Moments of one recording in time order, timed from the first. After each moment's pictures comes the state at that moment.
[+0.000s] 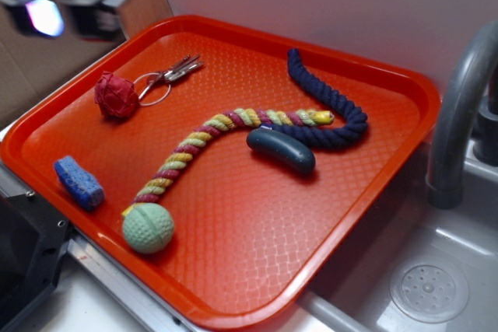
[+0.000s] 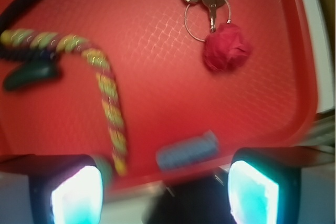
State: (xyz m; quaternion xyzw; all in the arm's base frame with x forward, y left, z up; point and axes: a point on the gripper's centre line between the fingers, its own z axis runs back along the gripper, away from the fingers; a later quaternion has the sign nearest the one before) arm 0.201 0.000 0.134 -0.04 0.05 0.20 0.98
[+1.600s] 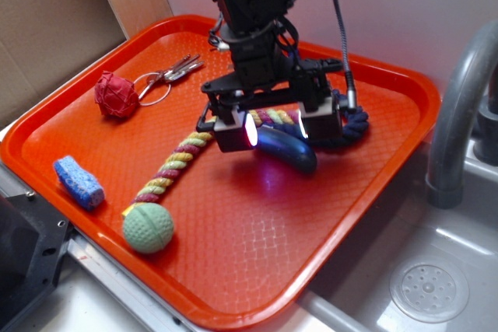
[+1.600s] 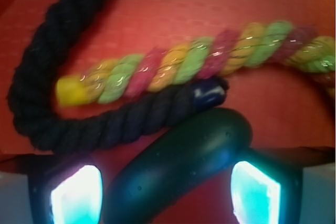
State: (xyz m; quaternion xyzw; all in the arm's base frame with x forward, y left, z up) arm 0.264 -0.135 0.045 -0.05 -0.02 0.34 0.94
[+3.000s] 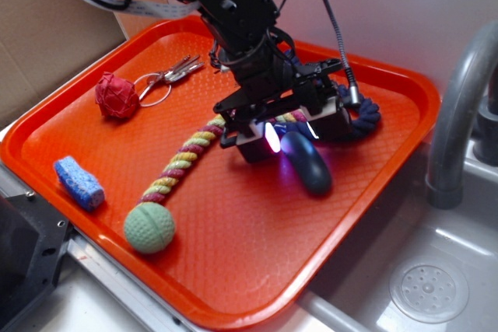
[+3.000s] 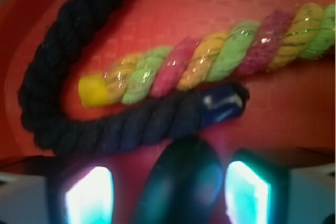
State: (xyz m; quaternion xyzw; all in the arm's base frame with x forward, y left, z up) arm 0.265 -0.137 0.019 -0.12 -0.05 0.36 0.92
